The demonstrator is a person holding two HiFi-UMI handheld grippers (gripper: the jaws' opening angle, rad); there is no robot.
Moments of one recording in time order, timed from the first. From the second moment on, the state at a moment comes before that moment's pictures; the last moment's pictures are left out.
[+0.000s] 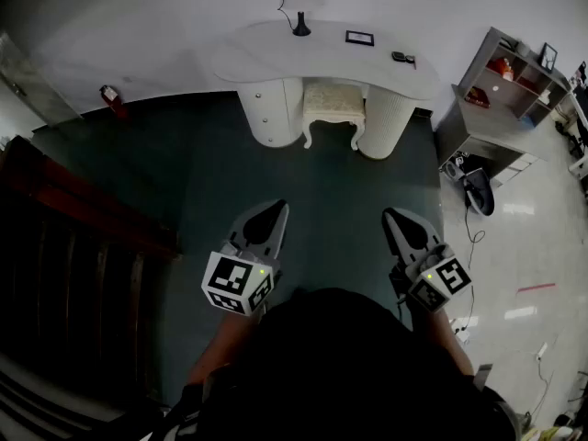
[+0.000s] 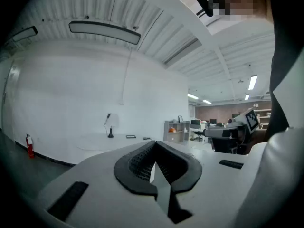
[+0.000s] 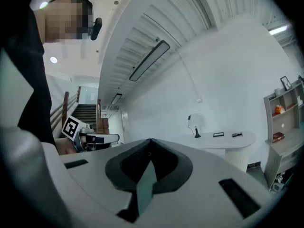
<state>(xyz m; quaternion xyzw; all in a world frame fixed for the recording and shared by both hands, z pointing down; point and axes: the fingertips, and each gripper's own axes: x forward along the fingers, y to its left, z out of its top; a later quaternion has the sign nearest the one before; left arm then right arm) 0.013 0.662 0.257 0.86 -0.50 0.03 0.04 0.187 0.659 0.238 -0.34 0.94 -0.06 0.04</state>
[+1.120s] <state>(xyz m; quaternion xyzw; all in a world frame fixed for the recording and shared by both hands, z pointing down) -0.010 0.616 0.302 0.89 -0.44 0.05 0.09 0.145 0.616 0.278 -0.38 0.92 -0.10 0.03</state>
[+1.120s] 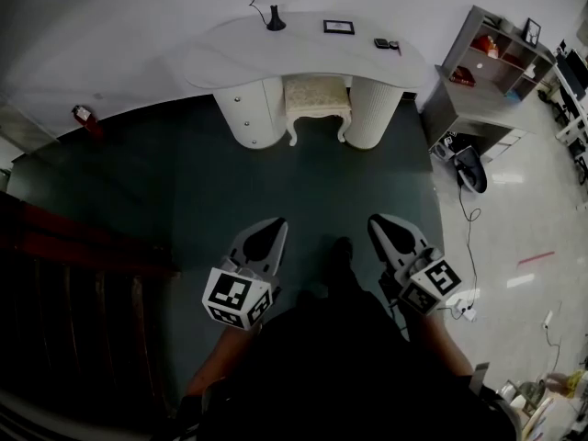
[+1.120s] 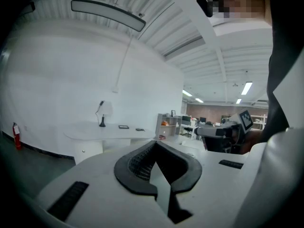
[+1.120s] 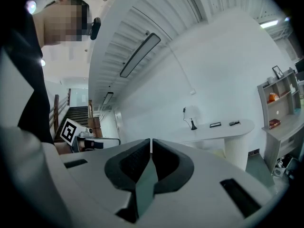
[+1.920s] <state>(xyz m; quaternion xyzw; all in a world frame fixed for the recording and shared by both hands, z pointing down) 0.055 0.385 0.291 0.86 -0.49 0.06 0.11 0.211 0.375 0.285 -0.30 0.95 -0.11 0.01</state>
